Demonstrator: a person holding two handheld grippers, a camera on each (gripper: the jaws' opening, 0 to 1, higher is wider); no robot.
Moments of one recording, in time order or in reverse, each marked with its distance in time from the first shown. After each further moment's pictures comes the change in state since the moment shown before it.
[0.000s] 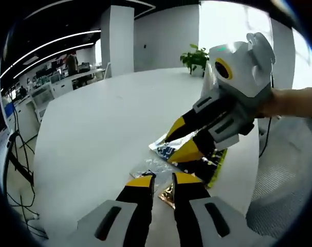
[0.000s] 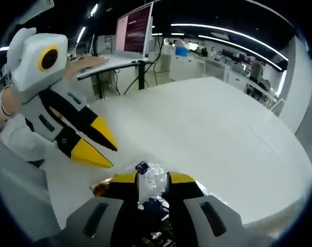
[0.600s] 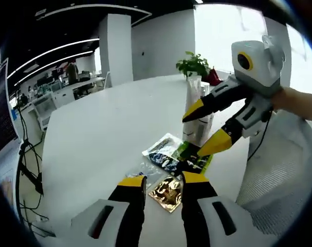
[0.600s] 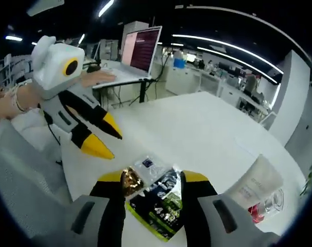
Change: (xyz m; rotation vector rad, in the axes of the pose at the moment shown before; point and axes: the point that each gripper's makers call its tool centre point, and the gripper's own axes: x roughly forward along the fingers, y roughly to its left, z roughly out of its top) left arm -0.038 -0.025 0.017 0.031 -0.059 0.018; right arm -0.084 0.016 0.007 -0.045 -0.064 -0.076
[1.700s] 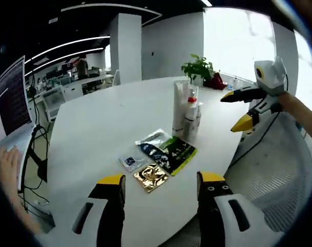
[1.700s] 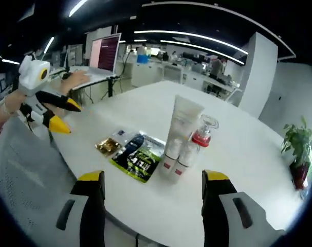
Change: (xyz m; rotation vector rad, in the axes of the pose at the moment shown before) left arm -0.051 -0.043 -0.016 -0.074 0.009 0.060; right arm -0.123 -0.032 -0.076 0.177 0.055 -0.243
